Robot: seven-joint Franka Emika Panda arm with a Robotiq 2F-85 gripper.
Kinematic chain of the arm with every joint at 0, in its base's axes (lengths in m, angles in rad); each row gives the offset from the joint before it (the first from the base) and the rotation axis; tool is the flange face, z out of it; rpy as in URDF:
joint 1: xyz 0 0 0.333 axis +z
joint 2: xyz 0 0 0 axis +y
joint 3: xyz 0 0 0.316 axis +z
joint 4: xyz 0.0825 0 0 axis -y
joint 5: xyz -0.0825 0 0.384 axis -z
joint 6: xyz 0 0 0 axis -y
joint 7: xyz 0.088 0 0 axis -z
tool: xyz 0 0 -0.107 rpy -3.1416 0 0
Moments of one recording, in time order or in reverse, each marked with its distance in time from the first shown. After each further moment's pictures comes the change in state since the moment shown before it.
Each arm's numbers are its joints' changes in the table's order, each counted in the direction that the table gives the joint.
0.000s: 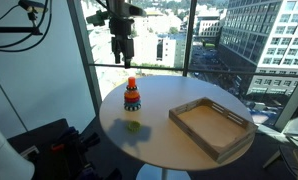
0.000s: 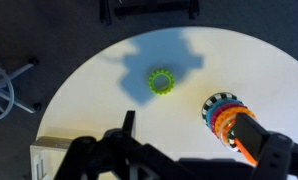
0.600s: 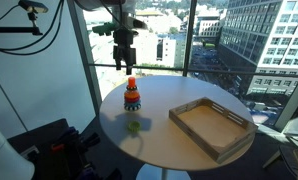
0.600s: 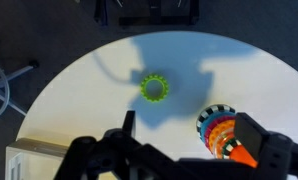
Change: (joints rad) arm 0.036 0.140 0.018 0.062 0.020 0.001 0.001
